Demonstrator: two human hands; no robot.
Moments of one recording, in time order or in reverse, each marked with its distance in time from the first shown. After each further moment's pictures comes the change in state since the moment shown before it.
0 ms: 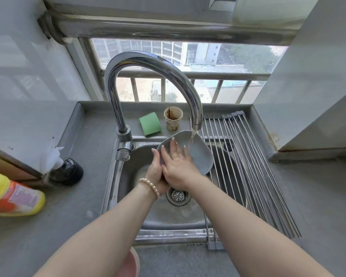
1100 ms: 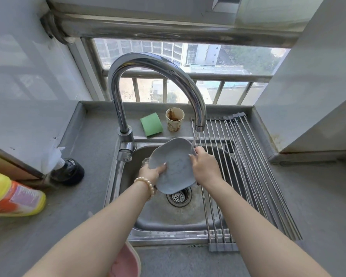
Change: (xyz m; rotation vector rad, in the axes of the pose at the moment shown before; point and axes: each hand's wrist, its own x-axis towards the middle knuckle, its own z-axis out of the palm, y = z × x) left_hand 0.010 0.015 -0.043 0.603 0.377 0.118; right_hand -0.018 0.042 -0.008 0.624 0.323 0.334
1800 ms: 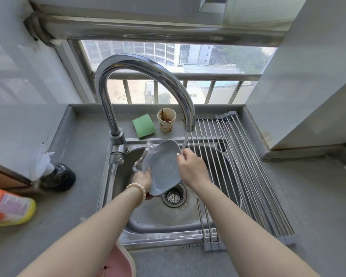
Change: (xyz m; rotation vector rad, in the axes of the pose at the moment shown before) left_hand 0.015 -0.015 -0.009 0.440 0.082 -0.041; right_hand -0.009 -0.010 0.007 0.120 -0.002 -0.006
